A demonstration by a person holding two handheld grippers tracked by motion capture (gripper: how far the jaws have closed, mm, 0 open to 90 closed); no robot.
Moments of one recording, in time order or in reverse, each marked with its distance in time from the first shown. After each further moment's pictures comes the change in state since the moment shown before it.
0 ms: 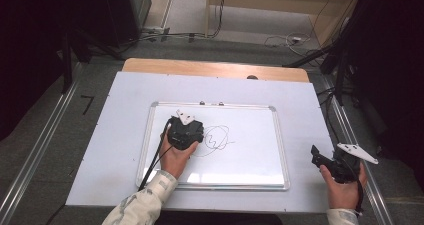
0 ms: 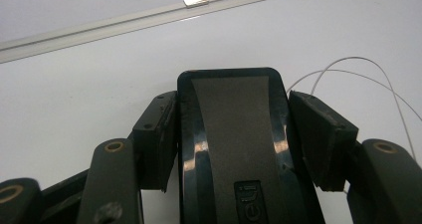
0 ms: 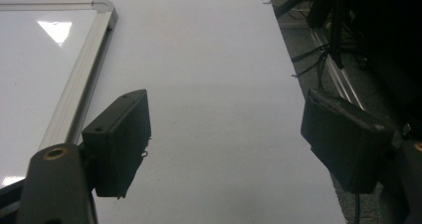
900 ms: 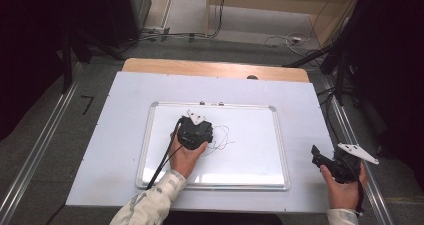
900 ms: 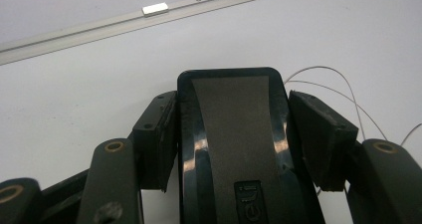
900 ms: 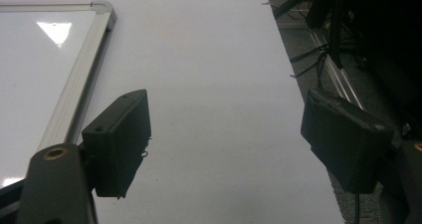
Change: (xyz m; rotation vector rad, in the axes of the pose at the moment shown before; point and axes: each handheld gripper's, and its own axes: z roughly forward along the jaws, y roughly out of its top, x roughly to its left) left arm -0.023 0.007 0.010 0.005 -0.022 0.015; right arm -0.001 0.000 0.000 -0.002 -0.002 0.005
